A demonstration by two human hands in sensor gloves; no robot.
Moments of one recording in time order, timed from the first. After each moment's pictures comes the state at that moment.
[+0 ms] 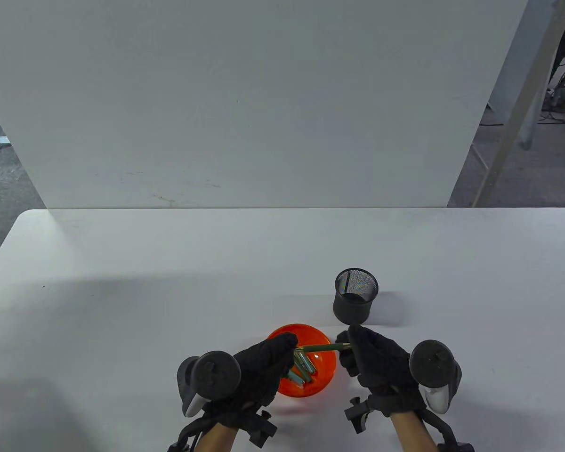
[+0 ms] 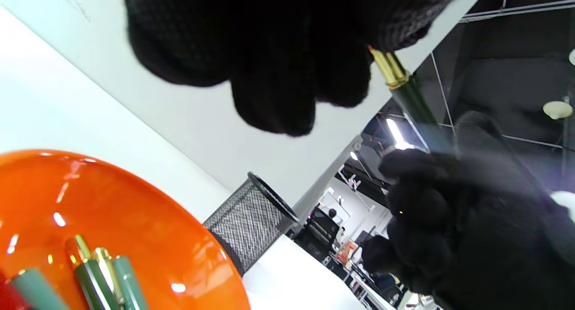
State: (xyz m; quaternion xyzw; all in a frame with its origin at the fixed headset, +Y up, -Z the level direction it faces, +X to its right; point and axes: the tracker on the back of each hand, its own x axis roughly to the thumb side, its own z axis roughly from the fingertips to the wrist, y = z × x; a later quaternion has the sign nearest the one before) left_hand -0.128 -0.668 -0.333 0.11 -0.23 0.42 0.87; right_hand 0.171 -0.676 -0.345 0.14 -0.11 0.80 0.57
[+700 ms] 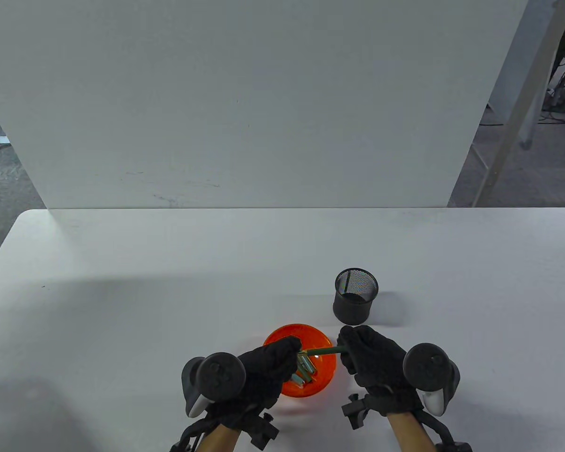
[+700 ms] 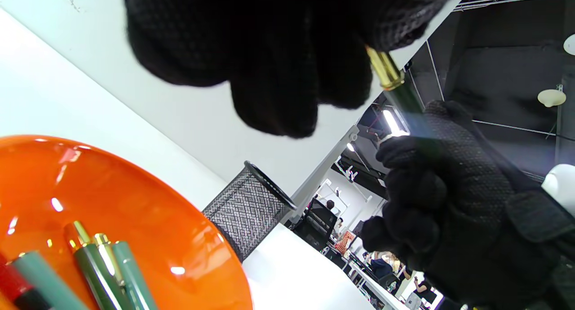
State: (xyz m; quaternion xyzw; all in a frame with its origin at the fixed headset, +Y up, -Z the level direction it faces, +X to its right) left_hand -0.119 -0.669 -0.331 0.10 -0.25 0.40 0.88; right_hand 0.169 -0.675 -0.343 0.12 -0.15 0.83 0.53
